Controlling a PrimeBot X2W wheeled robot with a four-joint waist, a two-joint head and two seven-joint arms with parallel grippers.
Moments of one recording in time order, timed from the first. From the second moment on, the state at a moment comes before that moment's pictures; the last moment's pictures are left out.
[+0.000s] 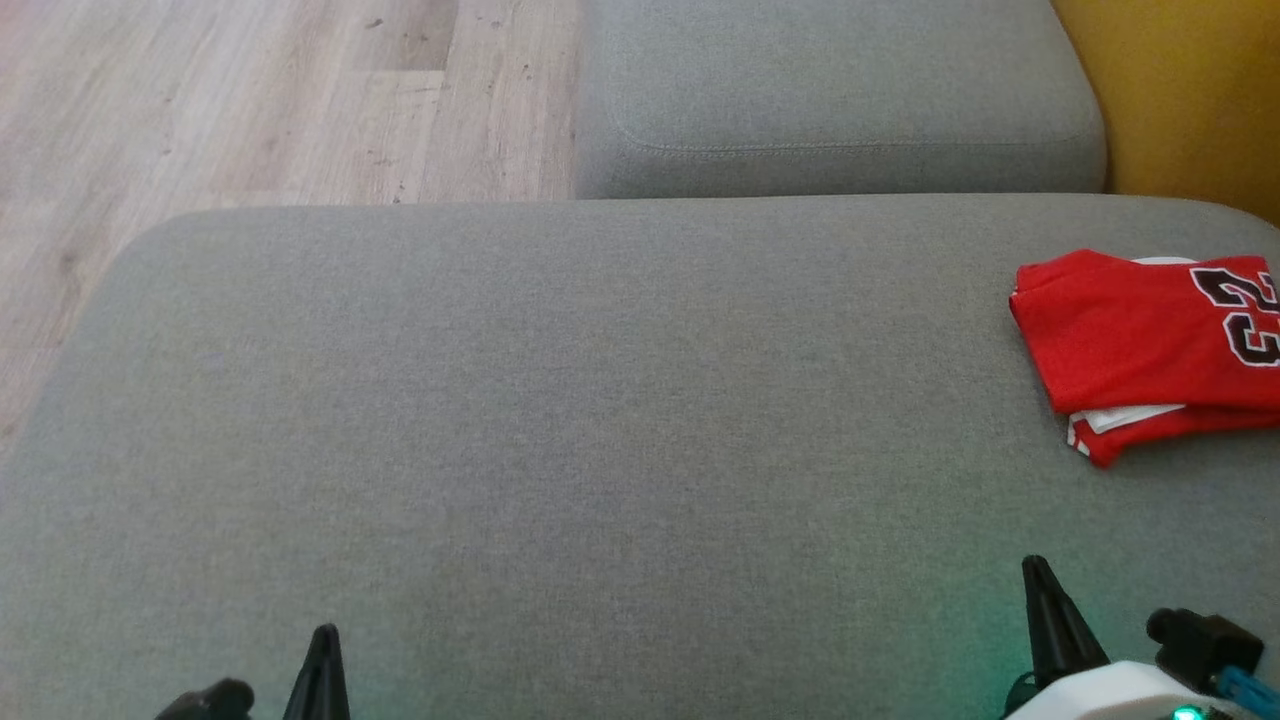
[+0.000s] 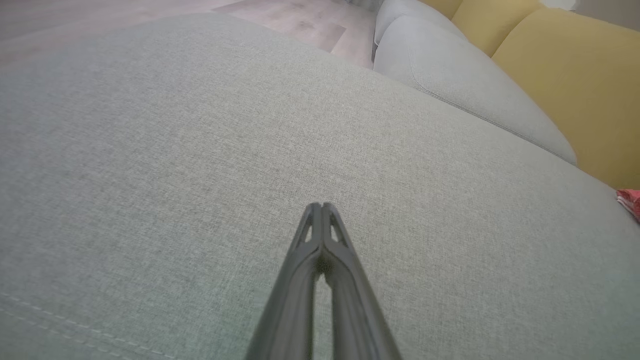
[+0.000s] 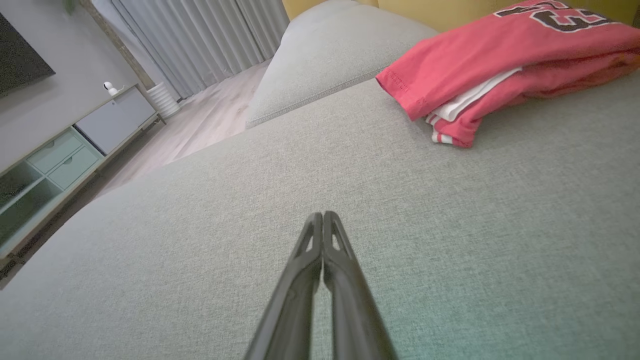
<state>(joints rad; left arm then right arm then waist) 0.11 0.37 -0.52 0.21 -0.91 0.27 -0.19 0.17 -0.04 -0.01 0.24 0.40 0.12 -0.05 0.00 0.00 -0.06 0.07</state>
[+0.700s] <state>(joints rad) 0.08 0.31 -0.41 0.22 -1.06 0.19 -0.13 0.13 -0.04 -0.03 0.25 0.65 0.12 -0.02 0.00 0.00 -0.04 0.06</state>
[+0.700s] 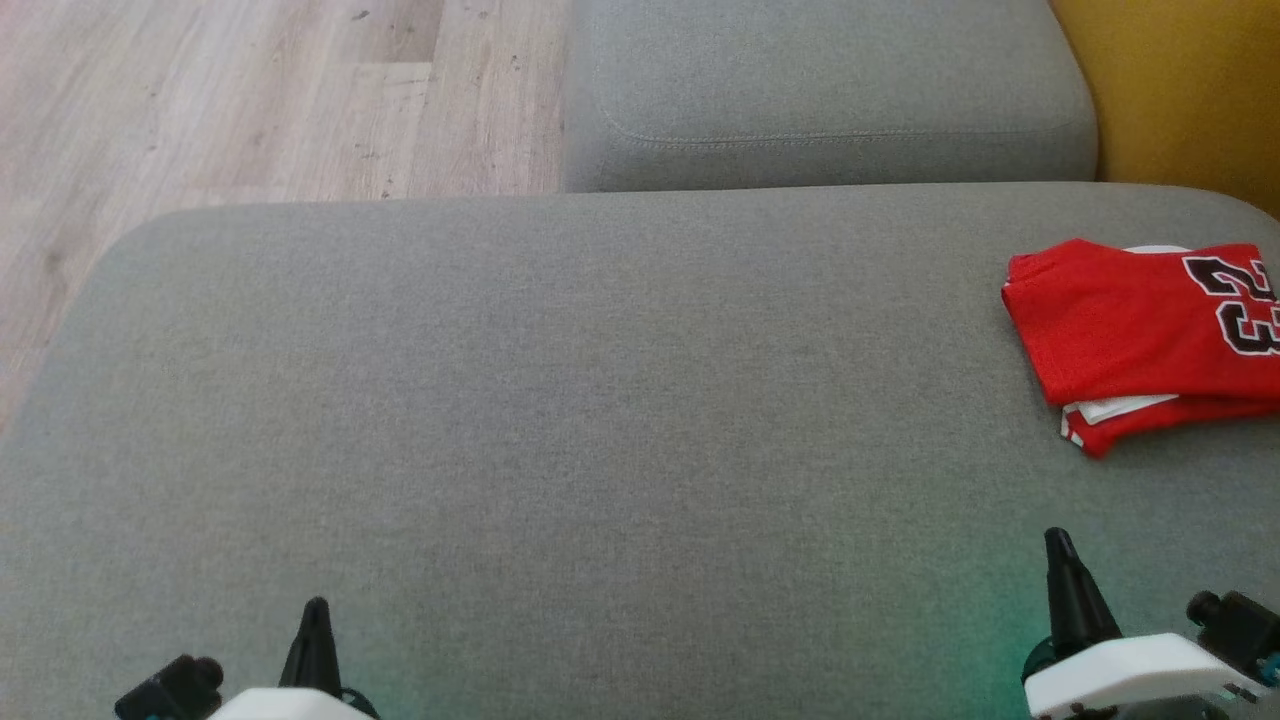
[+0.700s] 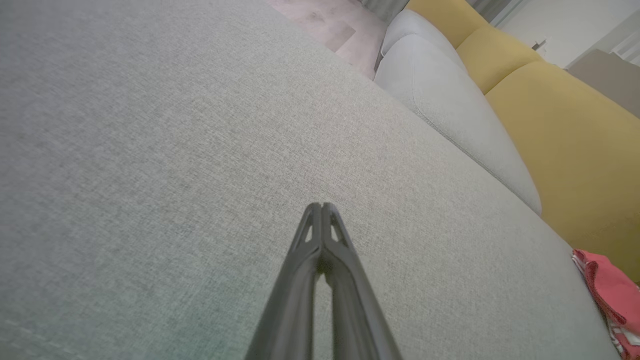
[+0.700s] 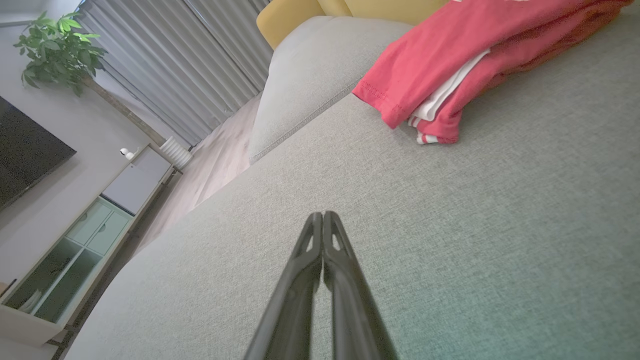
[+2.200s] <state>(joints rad) 0.02 0.18 -0.17 0.25 -1.35 0.03 -0.02 0.04 -0.04 -0.08 0.26 1.14 0.12 0.05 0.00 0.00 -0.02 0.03</state>
